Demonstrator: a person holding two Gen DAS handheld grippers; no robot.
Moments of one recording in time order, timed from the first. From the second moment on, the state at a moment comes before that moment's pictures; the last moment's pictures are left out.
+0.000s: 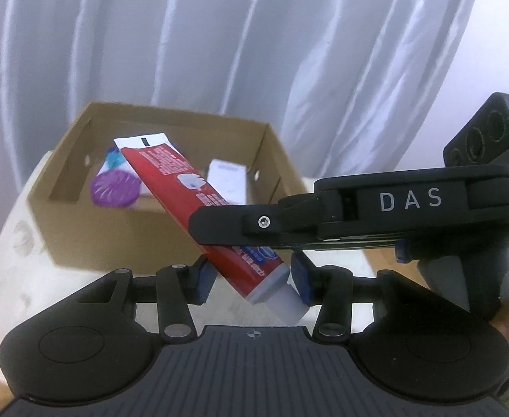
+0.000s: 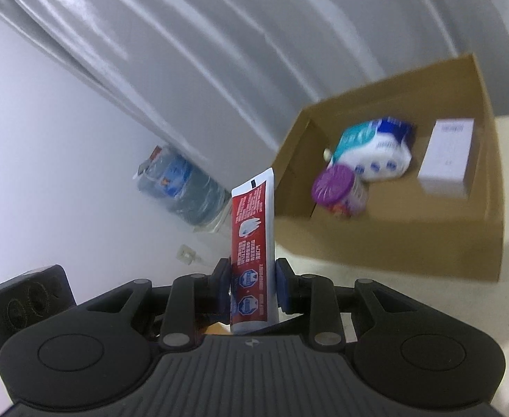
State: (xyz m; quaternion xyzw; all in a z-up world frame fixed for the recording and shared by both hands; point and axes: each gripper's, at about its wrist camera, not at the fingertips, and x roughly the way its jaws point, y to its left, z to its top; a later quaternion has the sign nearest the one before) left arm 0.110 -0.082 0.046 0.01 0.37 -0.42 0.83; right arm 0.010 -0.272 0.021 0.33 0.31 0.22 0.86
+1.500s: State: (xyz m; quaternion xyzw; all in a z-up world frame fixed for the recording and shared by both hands) left arm 0.195 -0.091 0.046 0.00 0.39 -0.38 0.84; right arm 0.081 -0.340 0.026 0.31 0.35 0.11 0.88
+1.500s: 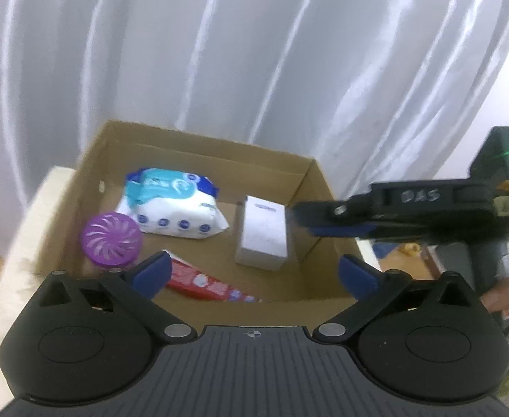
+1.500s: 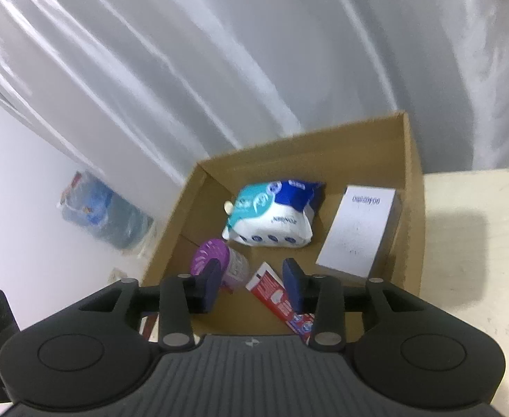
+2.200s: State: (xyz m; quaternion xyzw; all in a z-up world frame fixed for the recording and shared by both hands) left arm 0.123 -0.046 0.081 0.12 0.28 -0.21 0.93; right arm -0.028 -0.278 0.081 0.18 0.20 0.03 0.96
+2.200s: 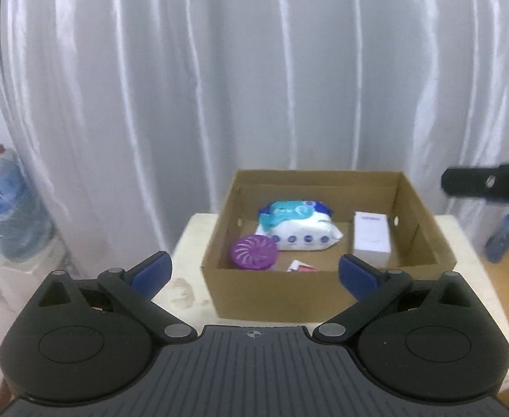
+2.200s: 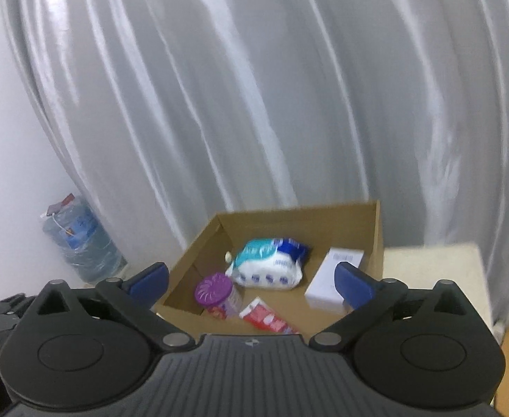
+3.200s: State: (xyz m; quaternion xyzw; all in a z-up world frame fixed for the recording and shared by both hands) left arm 0.176 -0.049 0.028 0.11 0.39 -0.25 0.88; right arm -0.001 -0.237 0.011 0.19 0.34 -0.13 0.91
